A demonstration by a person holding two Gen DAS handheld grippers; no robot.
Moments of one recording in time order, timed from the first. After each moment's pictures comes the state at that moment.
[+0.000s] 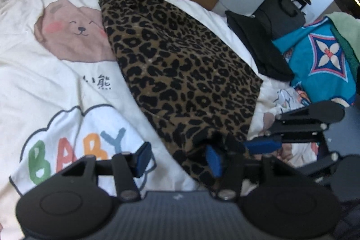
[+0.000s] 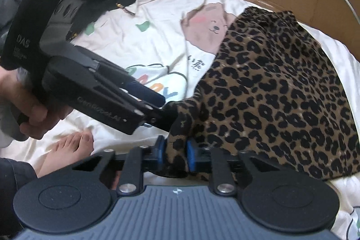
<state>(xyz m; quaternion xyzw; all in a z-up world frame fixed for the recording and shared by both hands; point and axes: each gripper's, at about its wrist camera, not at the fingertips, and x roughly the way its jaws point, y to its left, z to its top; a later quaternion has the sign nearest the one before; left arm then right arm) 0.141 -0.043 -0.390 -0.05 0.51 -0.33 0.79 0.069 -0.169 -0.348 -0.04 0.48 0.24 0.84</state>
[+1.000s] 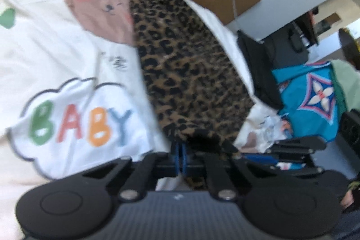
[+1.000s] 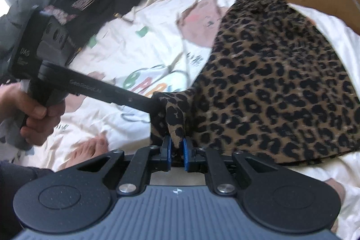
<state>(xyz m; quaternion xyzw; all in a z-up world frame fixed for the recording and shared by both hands) 0.140 0.002 -0.392 -0.17 0.55 -0.29 0.76 0.064 -0.185 -0.342 0.02 0.50 0.25 0.83</state>
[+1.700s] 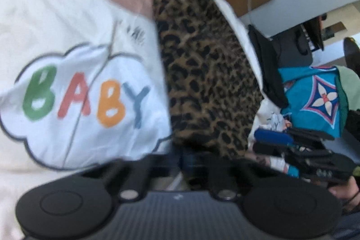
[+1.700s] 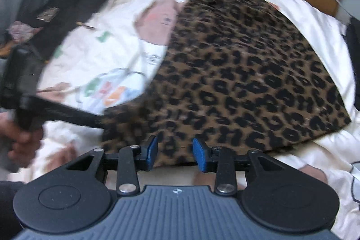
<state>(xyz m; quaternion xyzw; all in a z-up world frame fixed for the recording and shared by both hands) 0.145 0.009 -0.438 -0.21 0.58 -0.29 0.73 0.079 -0.225 -0.361 0.04 0.52 0.16 0.84</state>
